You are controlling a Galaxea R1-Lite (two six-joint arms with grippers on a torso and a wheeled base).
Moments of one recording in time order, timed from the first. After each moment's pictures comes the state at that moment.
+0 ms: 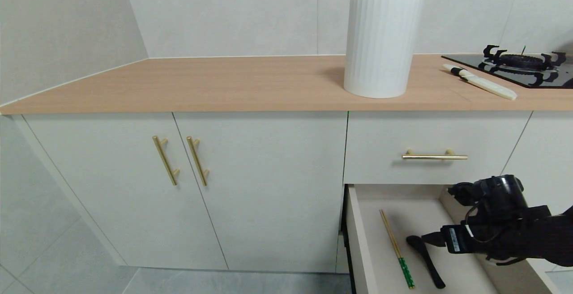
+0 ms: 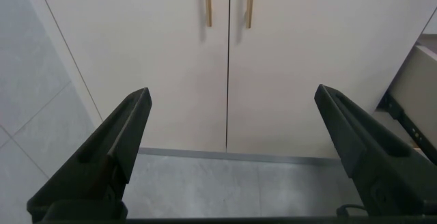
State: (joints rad) left arm 0.00 0.00 0.00 0.00 0.04 -0.01; right arm 0.13 1.90 -0.54 -0.47 0.05 0.08
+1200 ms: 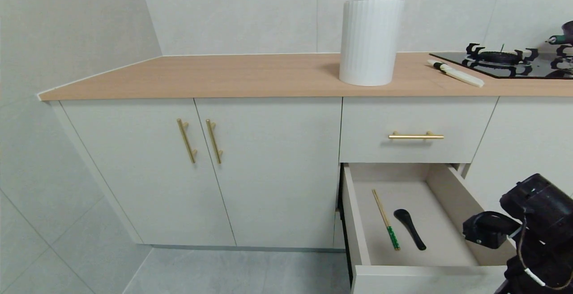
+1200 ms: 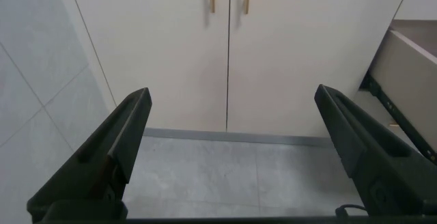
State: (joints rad) left arm 0.00 0.00 0.00 0.00 0.04 -0.01; right arm 0.39 1.49 -0.72 0.53 0.11 -0.12
